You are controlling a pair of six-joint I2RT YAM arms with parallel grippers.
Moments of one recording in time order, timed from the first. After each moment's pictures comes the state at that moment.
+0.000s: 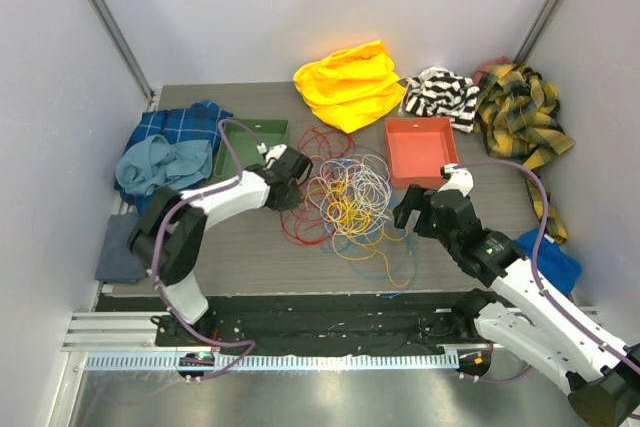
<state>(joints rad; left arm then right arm) -0.63 1.75 1.09 -0.44 -0.29 -0.81 0.59 0.72 0.61 -0.51 0.33 0.62</state>
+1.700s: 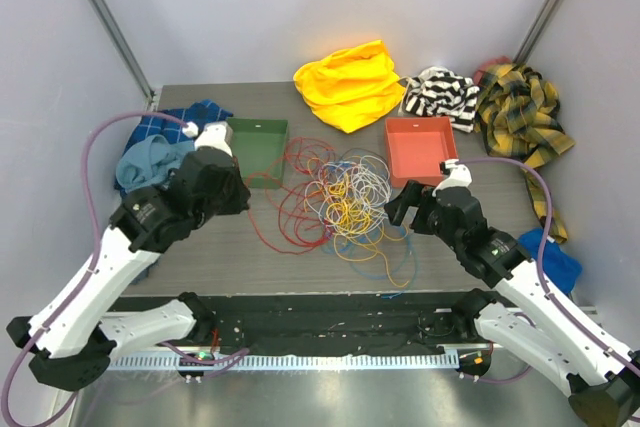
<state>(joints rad) -0.75 1.01 1.41 -1.07 -0.36 -0.61 0.59 0.69 0.65 -0.47 0.20 0.64</state>
